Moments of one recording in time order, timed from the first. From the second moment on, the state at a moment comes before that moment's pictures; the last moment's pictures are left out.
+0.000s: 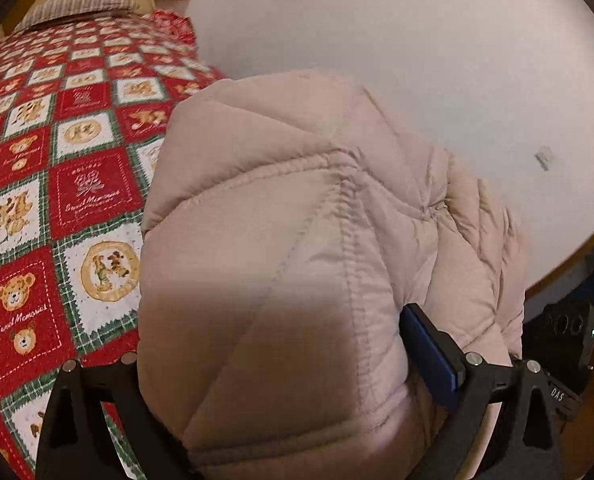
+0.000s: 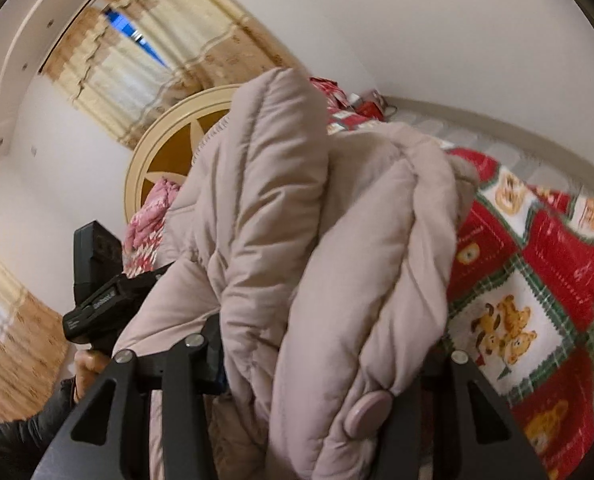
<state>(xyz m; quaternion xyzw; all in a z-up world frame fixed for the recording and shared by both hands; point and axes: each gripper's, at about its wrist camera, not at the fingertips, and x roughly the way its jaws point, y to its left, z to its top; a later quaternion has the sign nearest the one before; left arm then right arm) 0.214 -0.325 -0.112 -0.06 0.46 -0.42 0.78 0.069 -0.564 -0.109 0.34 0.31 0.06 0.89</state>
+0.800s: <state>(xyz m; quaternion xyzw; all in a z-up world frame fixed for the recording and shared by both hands) 0.186 -0.355 -0.126 0.03 0.42 -0.34 0.84 -0.017 -0.587 -0.058 0.29 0.26 -0.08 0.92</state>
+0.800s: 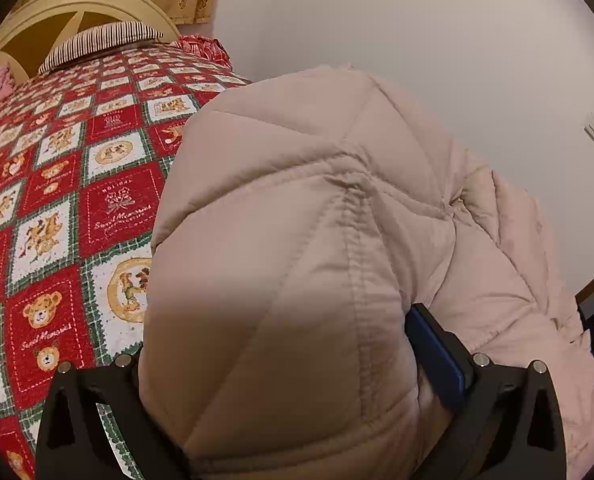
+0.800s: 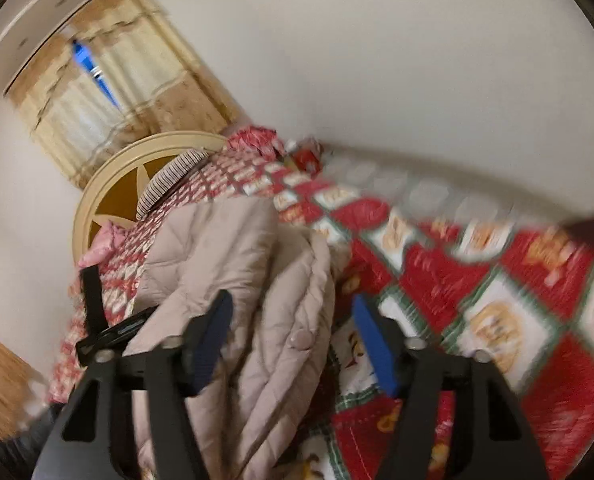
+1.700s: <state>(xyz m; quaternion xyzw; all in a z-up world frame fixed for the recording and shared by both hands) 0.182 -0.352 -0.121 0.06 0.42 -0.28 0.86 0.077 -0.519 -0.115 0.17 0.38 -0.12 0.90</state>
